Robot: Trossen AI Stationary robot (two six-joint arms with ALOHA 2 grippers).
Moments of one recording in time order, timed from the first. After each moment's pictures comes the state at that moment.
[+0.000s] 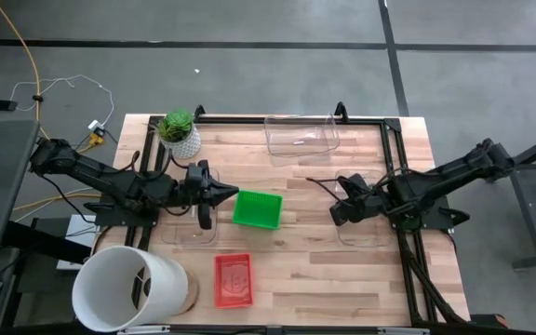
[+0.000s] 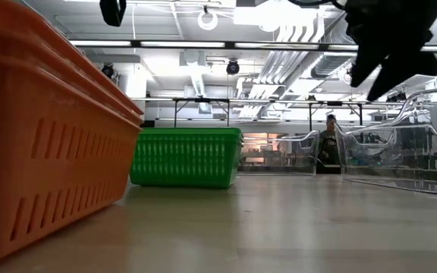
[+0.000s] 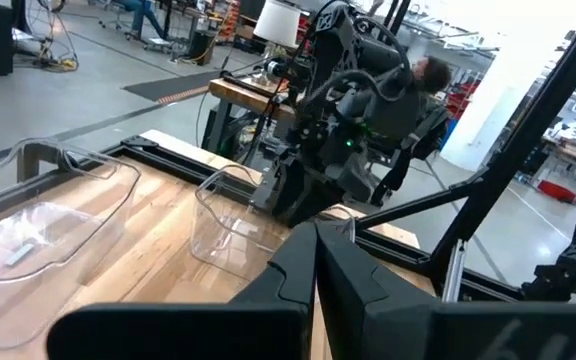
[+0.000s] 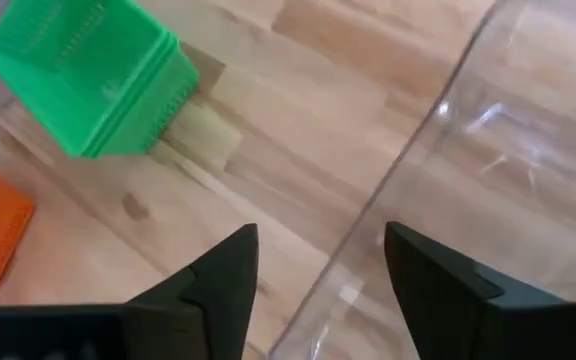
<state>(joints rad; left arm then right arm) -0.19 0.97 0.67 0.23 -0.46 -0.37 0.32 1.12 0.85 -0.86 0.38 1.30</state>
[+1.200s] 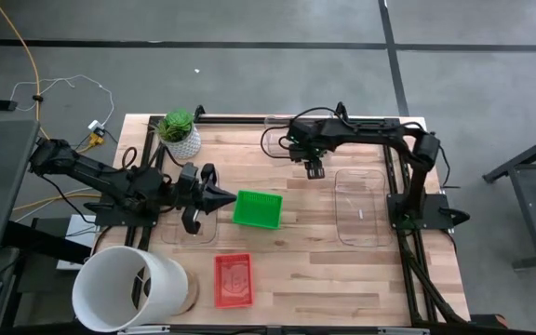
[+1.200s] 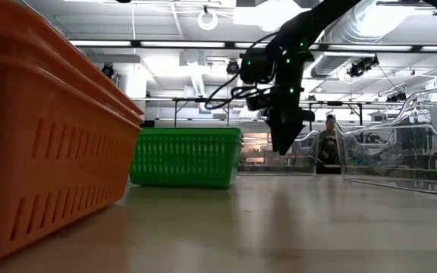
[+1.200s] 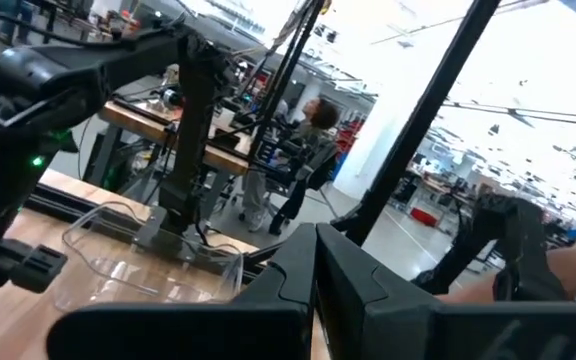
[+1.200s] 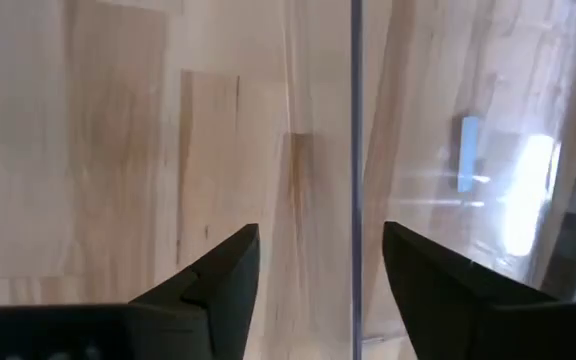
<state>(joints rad) -0.18 0.96 0.67 0.42 -0.23 -0.42 -0.42 1.86 1.34 -0.83 0.12 -0.57</state>
